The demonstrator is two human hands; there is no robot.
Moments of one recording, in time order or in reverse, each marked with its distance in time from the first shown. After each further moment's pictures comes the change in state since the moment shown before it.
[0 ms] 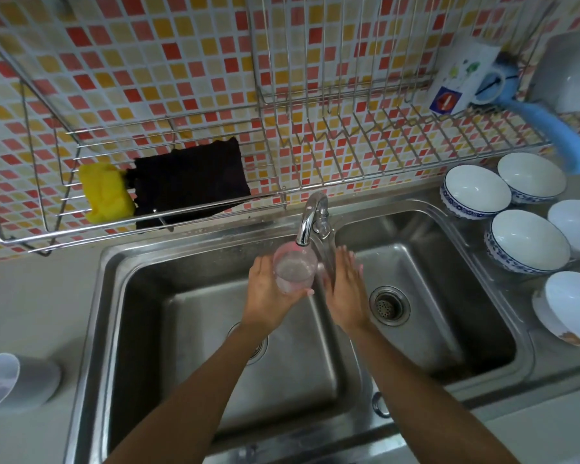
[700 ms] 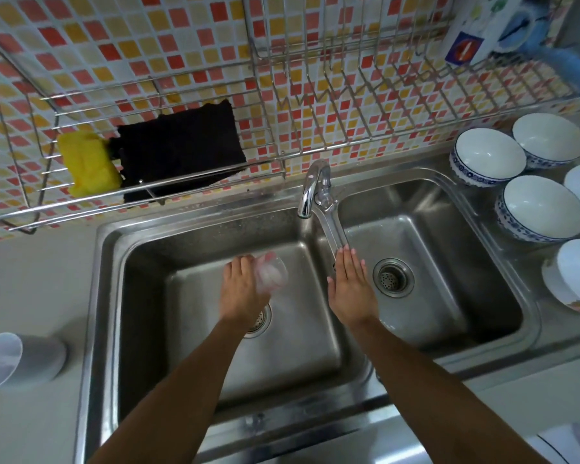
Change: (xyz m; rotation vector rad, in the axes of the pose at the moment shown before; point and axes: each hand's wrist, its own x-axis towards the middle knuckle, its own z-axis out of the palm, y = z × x) left_hand -0.017 -0.075 -0.005 0.732 -0.126 0.077; right_hand -0.045 0.023 0.023 -0.448 -0.087 -0.072
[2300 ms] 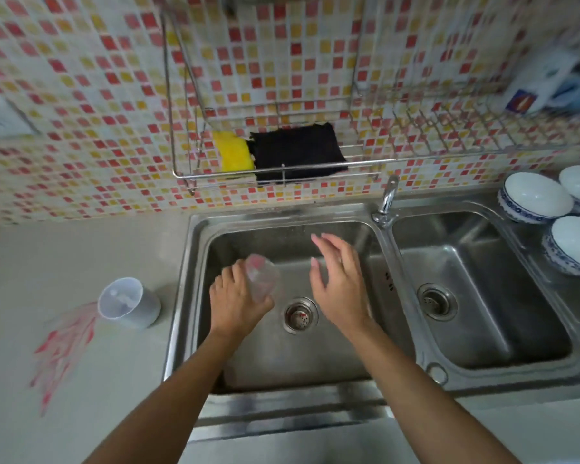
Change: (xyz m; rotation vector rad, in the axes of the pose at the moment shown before) left_hand -0.106 -0.097 -0.082 -0.077 0.123 -0.281; right_hand -0.042 -0.176 -0.134 0.658 0.597 -0.339
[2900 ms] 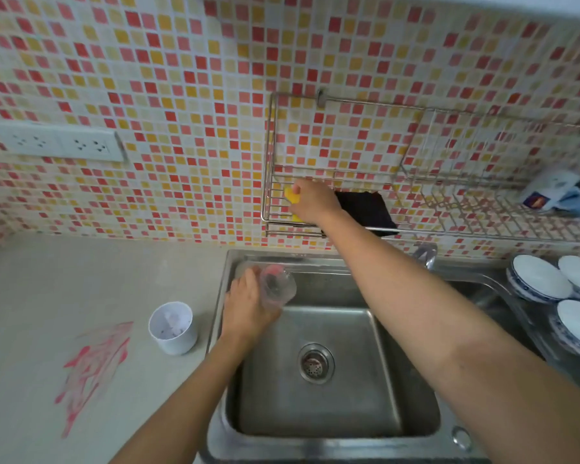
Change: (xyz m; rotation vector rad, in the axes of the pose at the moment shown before) left_hand 0.035 -0.050 -0.077 -0.372 0.082 -0.048; right_hand 0.236 -0.112 0.090 -0.290 -0.643 0.167
